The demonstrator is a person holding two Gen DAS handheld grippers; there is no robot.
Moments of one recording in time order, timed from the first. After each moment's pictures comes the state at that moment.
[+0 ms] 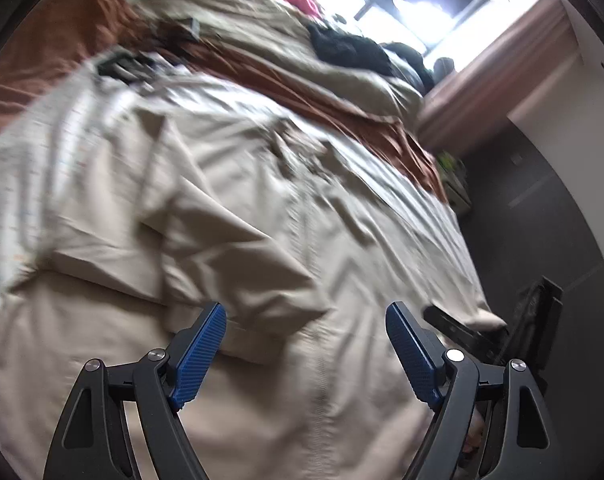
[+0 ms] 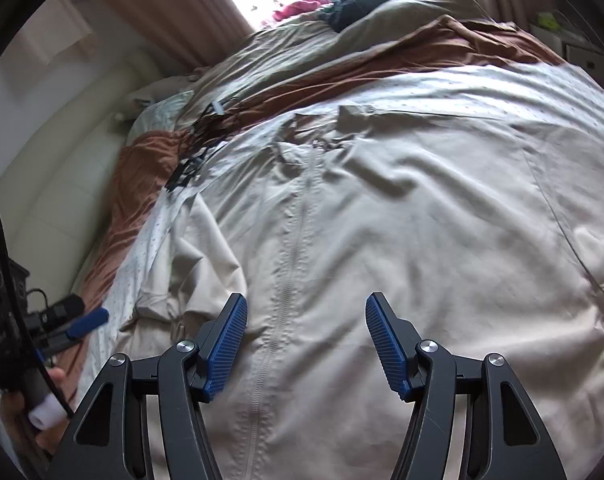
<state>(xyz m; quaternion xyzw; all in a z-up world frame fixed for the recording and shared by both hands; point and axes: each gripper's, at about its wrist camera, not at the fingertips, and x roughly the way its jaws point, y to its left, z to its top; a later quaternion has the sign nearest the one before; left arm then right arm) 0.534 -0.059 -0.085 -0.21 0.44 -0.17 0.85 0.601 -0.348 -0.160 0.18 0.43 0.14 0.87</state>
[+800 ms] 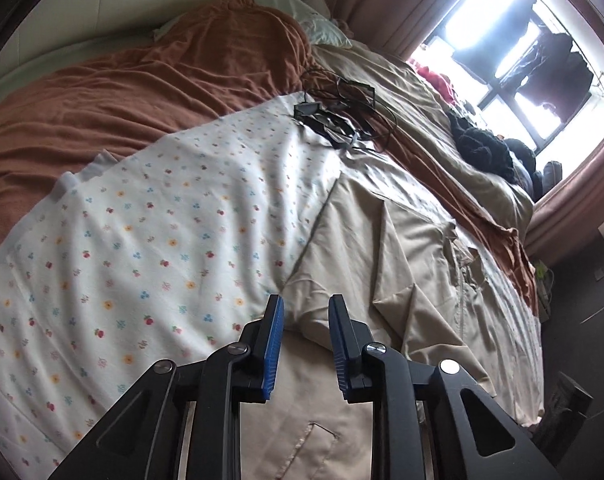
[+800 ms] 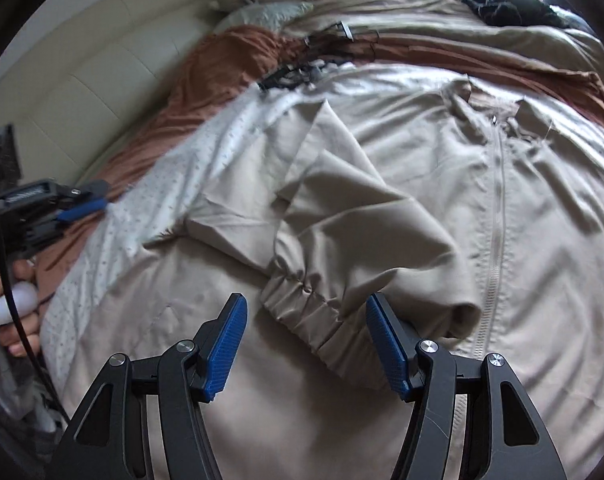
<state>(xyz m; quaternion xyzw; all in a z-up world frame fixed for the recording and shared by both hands) 0.527 0.125 -0.115 -0.27 0.40 0.05 0.87 0.628 -0.152 -0.199 0.02 0.47 0.25 0.84</state>
